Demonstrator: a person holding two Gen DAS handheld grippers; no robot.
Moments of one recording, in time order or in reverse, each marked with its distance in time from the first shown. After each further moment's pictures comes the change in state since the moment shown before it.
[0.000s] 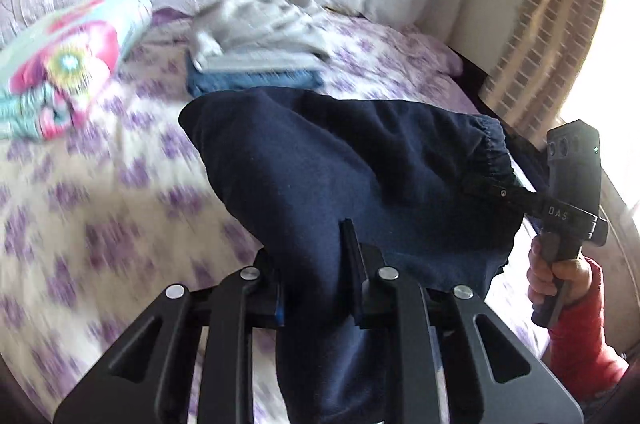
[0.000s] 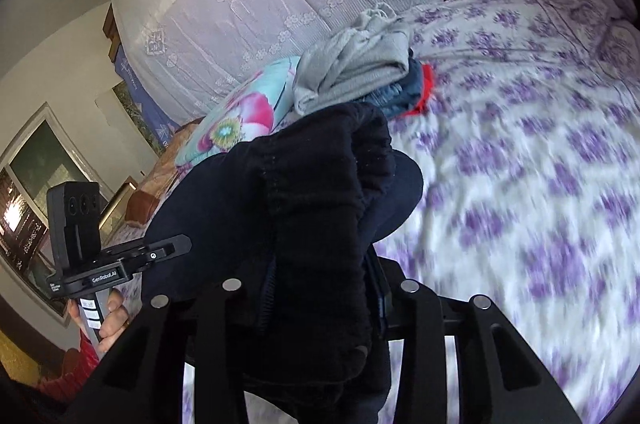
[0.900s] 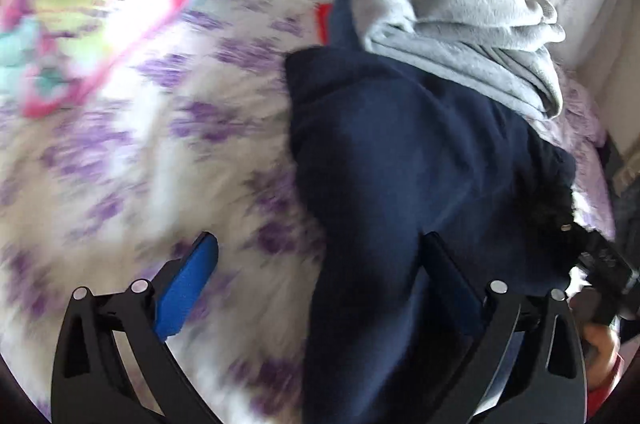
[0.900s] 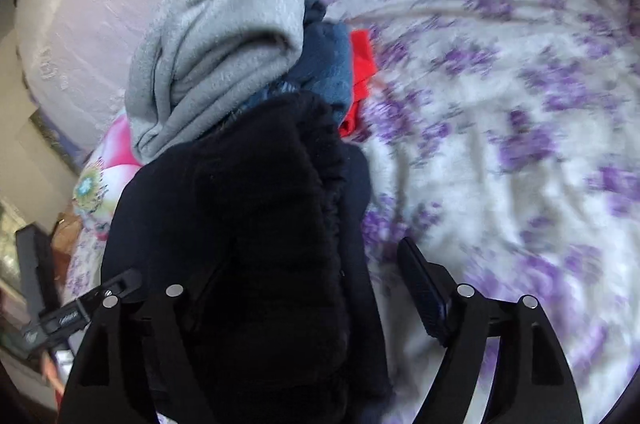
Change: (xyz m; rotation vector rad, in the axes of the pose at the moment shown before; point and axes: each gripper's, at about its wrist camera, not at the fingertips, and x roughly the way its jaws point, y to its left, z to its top) left arm 0.148 0.136 0.060 -0.293 0.068 0.319; right arm 0.163 -0.075 0.069 0.123 0.002 -0.293
